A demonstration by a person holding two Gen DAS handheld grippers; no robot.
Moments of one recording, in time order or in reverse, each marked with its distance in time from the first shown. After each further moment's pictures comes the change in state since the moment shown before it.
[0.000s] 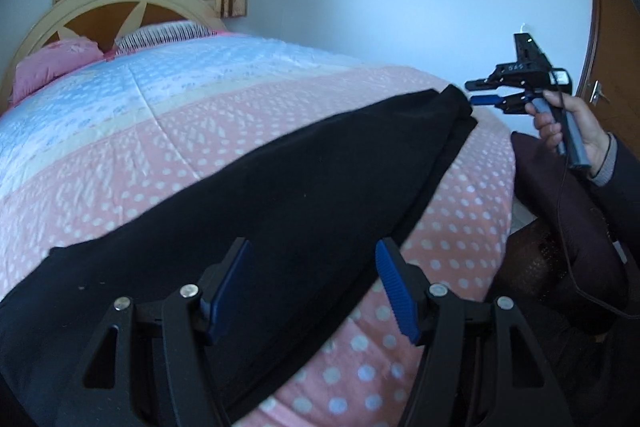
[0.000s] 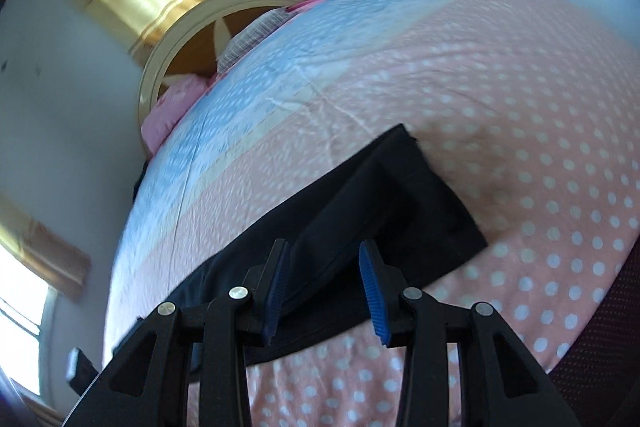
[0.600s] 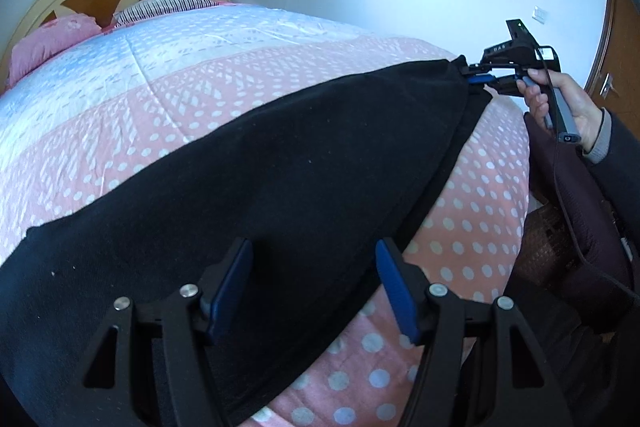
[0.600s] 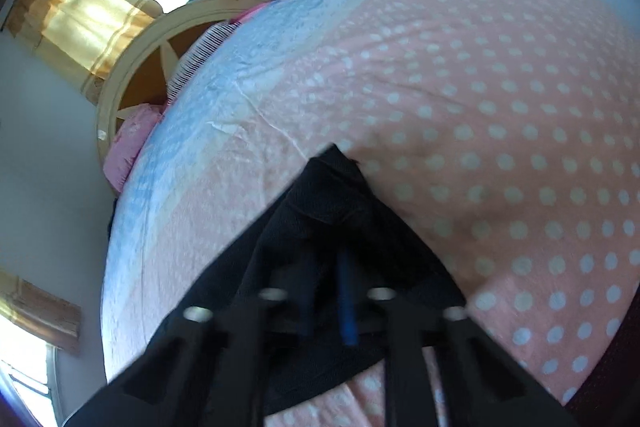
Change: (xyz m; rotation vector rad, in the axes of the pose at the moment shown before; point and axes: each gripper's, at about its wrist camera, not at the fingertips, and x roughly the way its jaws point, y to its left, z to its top) left arm 0.023 0.004 -0.008 -0.025 0.094 0.001; right arm 0.042 -0.033 0.027 0.140 -0.022 -0.098
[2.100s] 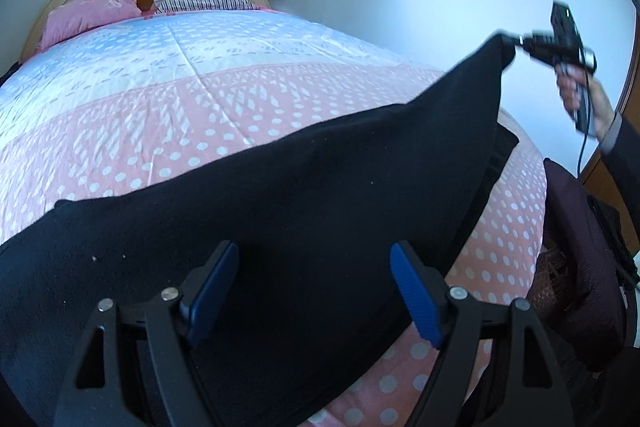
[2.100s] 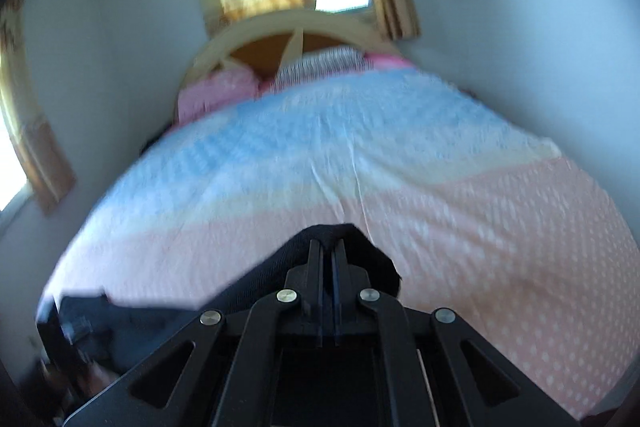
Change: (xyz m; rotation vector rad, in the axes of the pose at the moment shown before) left arm -0.011 0.033 -0.002 -0.134 -0.067 0.045; right arm -0.063 0.079 0.045 -0.630 -0.082 0.089
